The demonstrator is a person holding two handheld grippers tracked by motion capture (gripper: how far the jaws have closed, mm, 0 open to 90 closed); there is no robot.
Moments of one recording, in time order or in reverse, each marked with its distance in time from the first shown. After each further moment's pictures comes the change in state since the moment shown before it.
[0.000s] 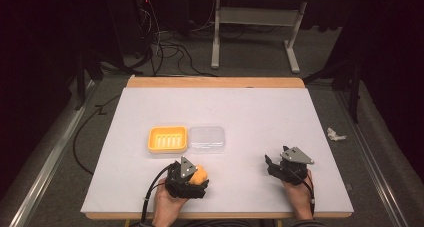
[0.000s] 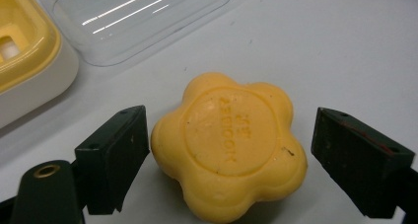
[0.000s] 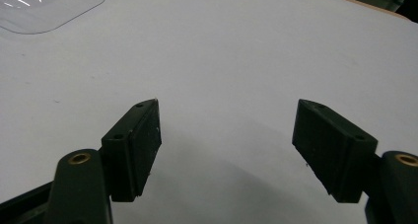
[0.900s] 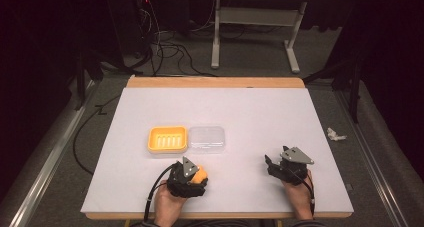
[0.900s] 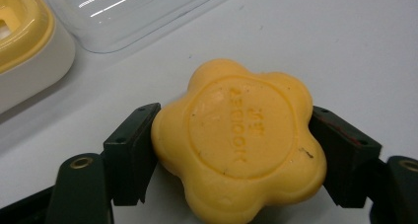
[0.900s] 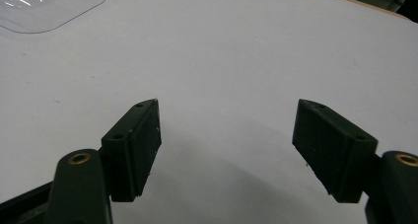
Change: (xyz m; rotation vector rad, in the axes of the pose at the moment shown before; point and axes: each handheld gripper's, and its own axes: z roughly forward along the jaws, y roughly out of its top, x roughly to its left) left arm 0.002 -0.005 0.007 0.023 0.034 0.006; right arm 0.000 0.000 0.000 0.000 0.001 -0.001
